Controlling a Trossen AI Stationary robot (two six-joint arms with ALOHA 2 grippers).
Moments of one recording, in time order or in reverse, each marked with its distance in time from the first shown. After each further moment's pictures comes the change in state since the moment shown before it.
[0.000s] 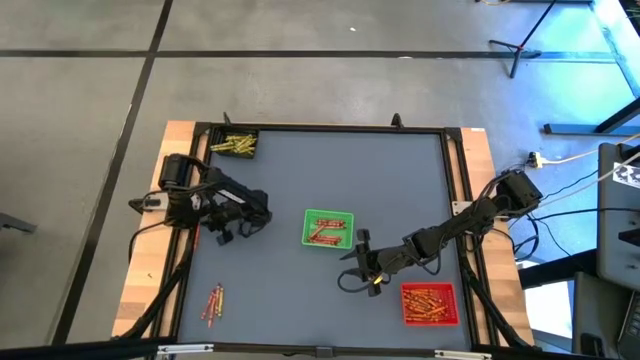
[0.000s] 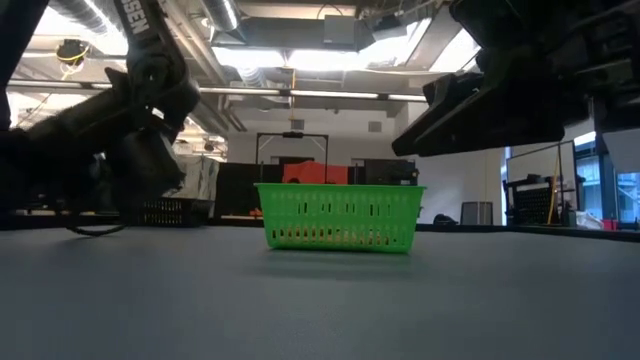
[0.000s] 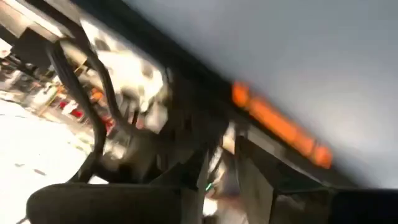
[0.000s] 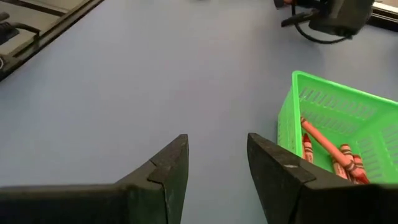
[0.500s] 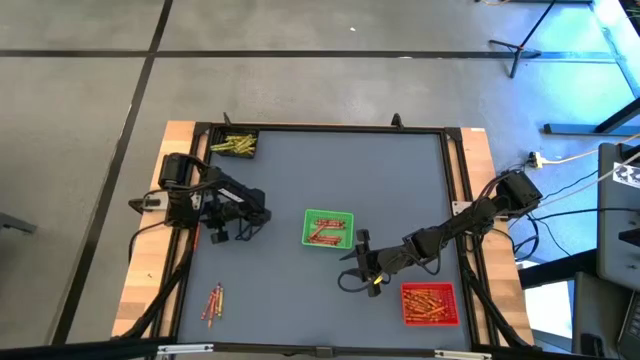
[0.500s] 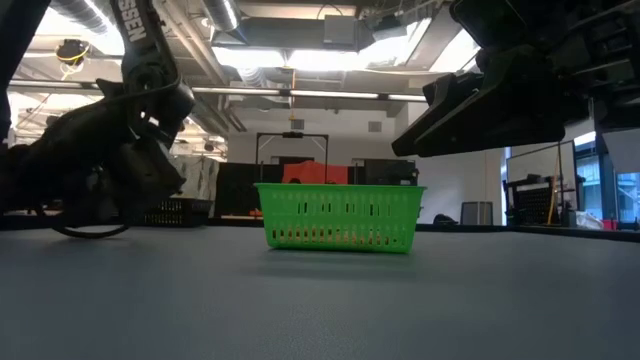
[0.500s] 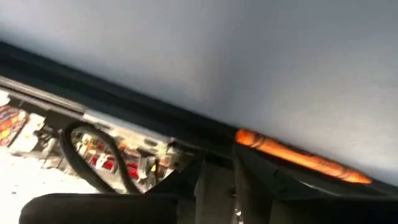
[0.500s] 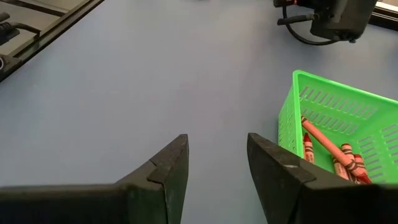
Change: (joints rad) left arm 0.023 -0.002 -0.044 0.099 -0.076 0.293; right arm 0.000 0.001 0.000 0.003 -0.006 0.003
